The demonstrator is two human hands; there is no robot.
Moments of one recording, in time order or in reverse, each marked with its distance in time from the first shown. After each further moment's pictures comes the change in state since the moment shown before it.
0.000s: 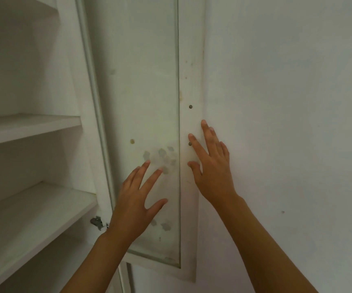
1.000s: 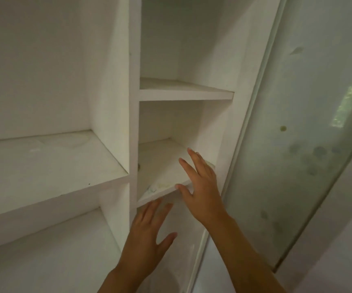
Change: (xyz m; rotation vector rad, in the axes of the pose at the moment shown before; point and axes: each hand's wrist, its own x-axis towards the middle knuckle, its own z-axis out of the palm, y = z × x) left_hand -0.275 -0.118 -0.120 0.072 0.026 -0.531; right_hand -0.082 -0.300 0.139 0.631 -0.475 -0.238
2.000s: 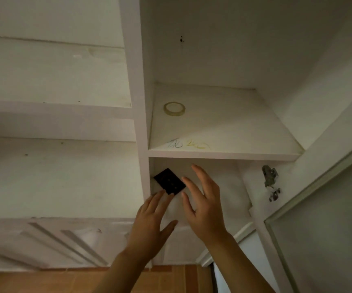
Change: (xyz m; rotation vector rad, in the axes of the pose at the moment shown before) left_hand -0.060 -0.034 0.136 0.277 0.016 -0.678; right_hand -0.074 0.113 0.167 0.453 -0.170 -0.363
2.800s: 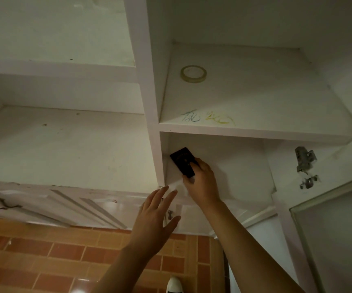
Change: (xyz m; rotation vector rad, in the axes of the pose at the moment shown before) left_hand -0.045 -0.017 0.019 0.063 -0.076 -0.164; right_hand -0.014 0.053 0.108 0.045 -0.433 0.399
